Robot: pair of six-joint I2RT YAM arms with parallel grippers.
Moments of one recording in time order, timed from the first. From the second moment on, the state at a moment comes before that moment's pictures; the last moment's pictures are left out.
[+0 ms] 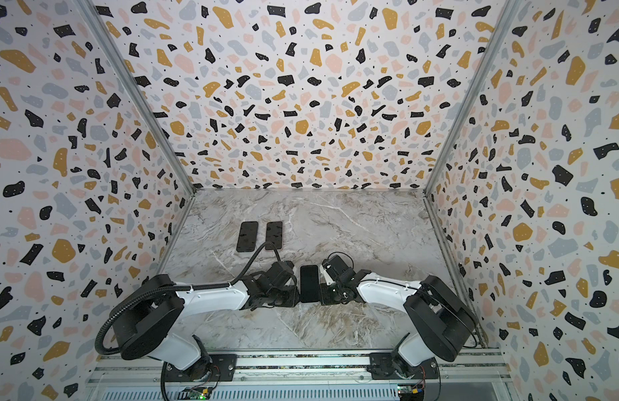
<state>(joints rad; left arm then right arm) -0.86 1.55 0.70 -0.21 0.12 -0.72 0.77 1.48 0.68 -0.27 -0.29 0.57</state>
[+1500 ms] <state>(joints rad) -1.01 1.89 1.19 -0.62 -0.18 -0.84 0.45 1.16 0.54 -0.28 -0.32 0.40</state>
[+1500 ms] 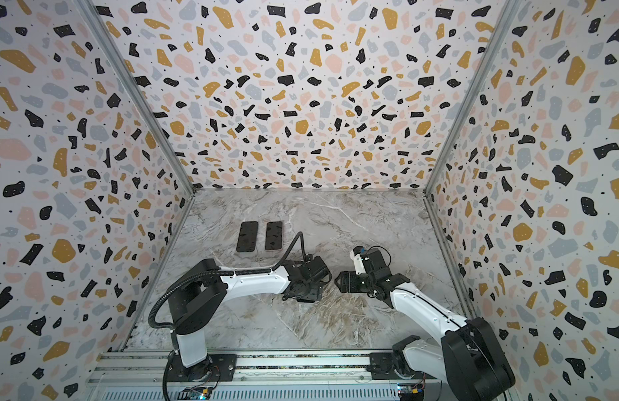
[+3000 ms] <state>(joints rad) -0.63 1.98 1.65 -0.72 -0.28 -0.54 0.42 1.25 0.66 -0.22 -0.16 0.37</state>
